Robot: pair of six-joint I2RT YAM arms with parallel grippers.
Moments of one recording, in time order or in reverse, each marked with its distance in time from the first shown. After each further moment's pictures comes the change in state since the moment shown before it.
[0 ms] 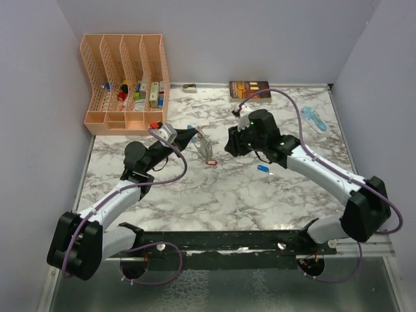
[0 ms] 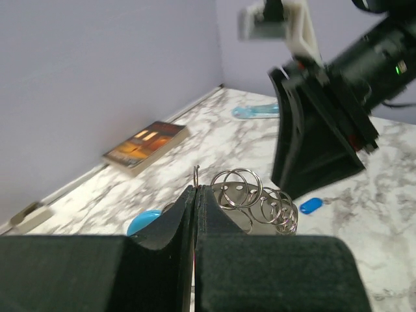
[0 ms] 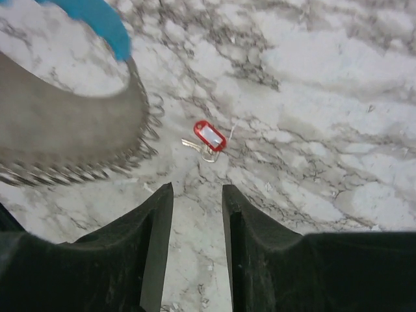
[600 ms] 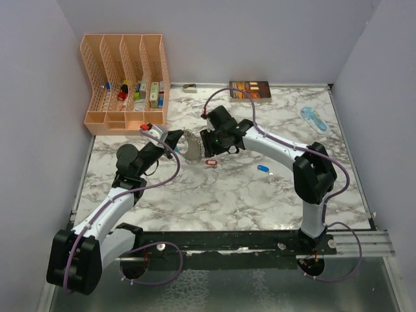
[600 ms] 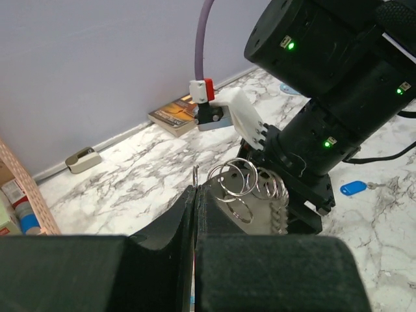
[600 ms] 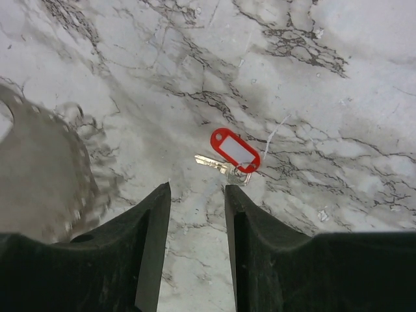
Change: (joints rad) left arm 0.140 -0.138 -0.045 -0.193 -0.087 0.033; right arm 0.096 0.560 0.431 -0.261 0.071 0.128
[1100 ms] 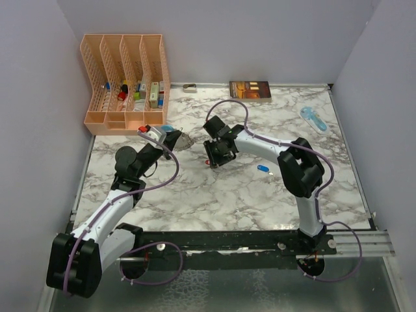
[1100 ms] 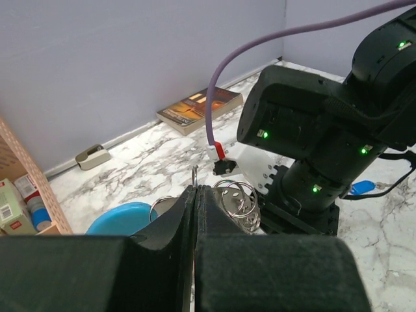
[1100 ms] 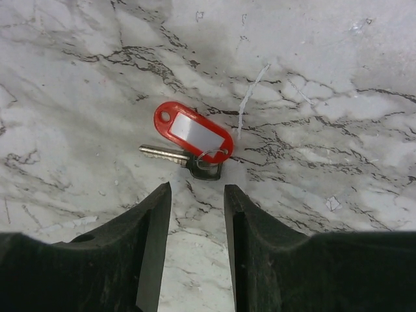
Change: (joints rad) left arm 0.005 -0.024 -0.024 -0.004 -0.016 0.009; right arm 0.015 0.128 -0.002 -0.090 0.069 0.103
